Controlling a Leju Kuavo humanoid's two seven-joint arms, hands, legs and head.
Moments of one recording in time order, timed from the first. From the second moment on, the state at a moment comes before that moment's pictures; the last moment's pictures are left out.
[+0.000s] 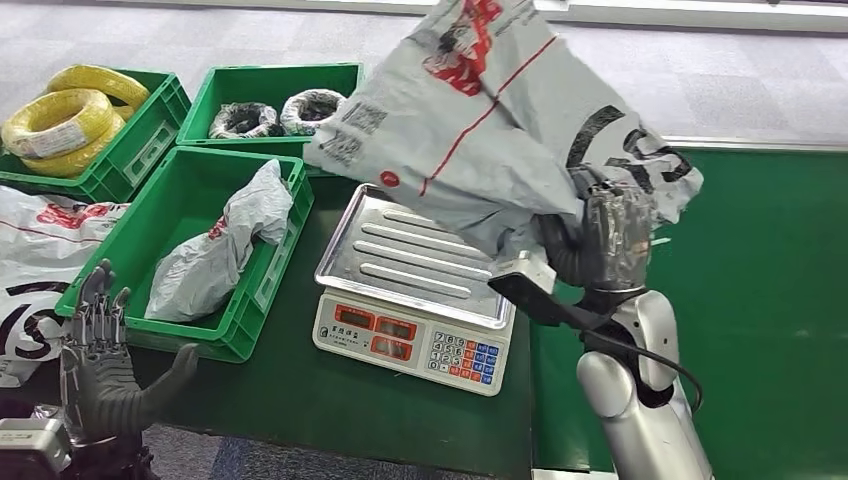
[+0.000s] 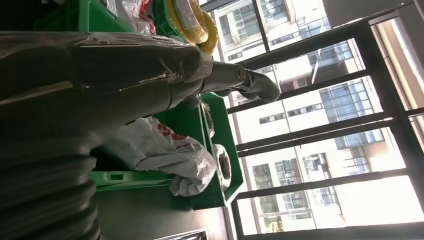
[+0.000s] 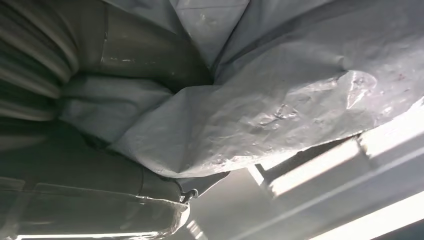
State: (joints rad) left arm 0.20 -0.20 0.12 -1.95 -0.21 -0.09 -0.63; right arm -0.37 -0.07 0.43 -1.53 0.96 -0.21 -0.21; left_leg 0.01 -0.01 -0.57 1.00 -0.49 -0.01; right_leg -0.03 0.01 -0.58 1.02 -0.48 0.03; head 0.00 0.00
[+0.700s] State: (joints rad) left arm 0.24 -0.21 0.20 -1.96 -0.20 -0.03 -0.64; right arm -0.42 -0.04 0.58 -1.26 1.10 0.13 0.07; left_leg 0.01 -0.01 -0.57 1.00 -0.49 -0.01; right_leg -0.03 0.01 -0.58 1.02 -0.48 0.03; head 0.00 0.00
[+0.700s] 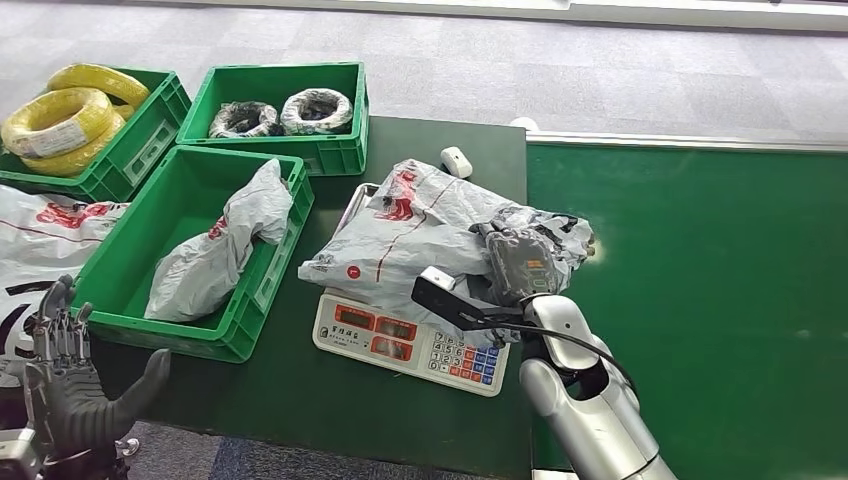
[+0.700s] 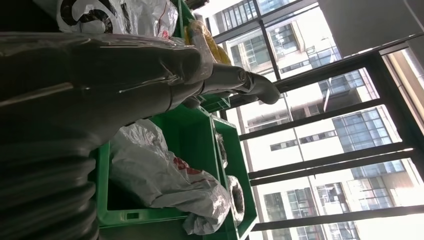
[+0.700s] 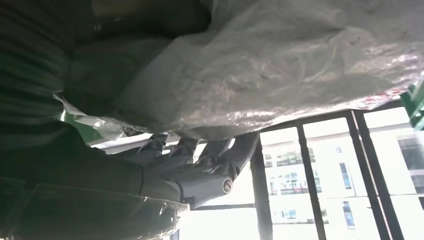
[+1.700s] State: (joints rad) left arm 0.19 -0.13 -0.12 -1.94 -0.50 0.07 -0.52; right arm -0.20 -0.08 0.47 -1.60 0.72 -0.08 -0.35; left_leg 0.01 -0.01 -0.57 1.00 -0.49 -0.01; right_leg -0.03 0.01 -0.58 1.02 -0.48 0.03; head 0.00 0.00
